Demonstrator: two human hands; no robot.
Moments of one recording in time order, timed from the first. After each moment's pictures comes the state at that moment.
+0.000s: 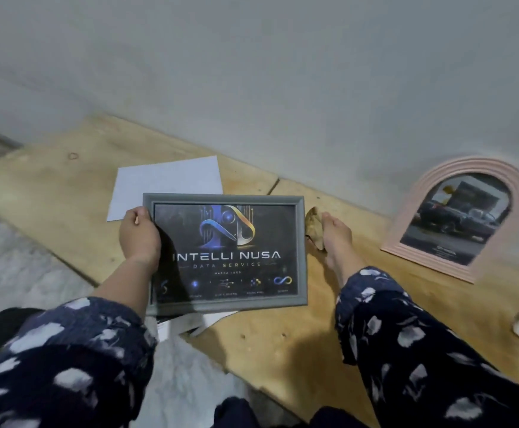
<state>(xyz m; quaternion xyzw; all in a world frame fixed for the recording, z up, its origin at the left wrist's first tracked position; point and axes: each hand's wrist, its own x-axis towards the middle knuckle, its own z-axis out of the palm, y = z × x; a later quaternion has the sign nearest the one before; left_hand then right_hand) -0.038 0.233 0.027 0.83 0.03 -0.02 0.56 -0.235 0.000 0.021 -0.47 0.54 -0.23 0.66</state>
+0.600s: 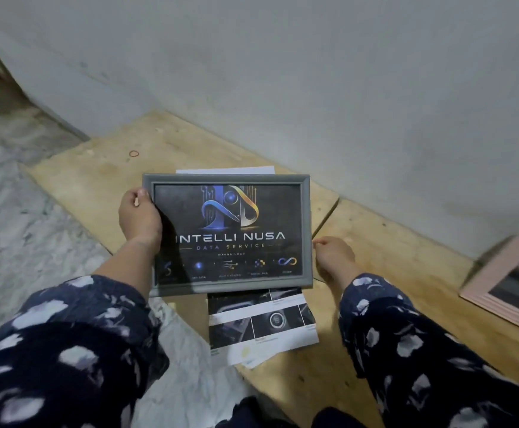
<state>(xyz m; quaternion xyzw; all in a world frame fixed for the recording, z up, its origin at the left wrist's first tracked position) 0.072 0.280 0.047 0.81 0.08 0.05 0.57 -0.123 0.035 -0.007 -0.73 0.52 -0.03 0.45</state>
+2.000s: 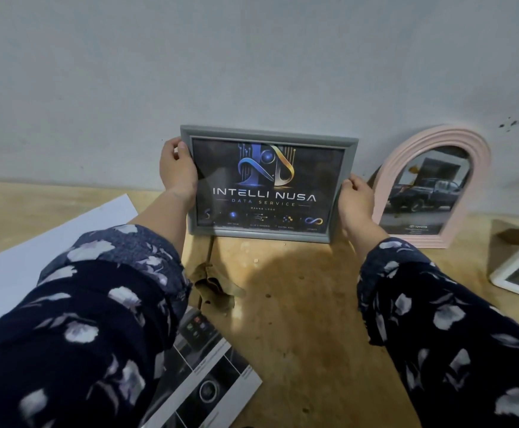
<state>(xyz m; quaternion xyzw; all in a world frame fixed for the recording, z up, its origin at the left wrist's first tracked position) 0.044 -0.071 0.028 0.75 -0.23 -0.19 0.59 -0.227 -0.133 0.015 -0.47 0.66 -0.40 0.43</state>
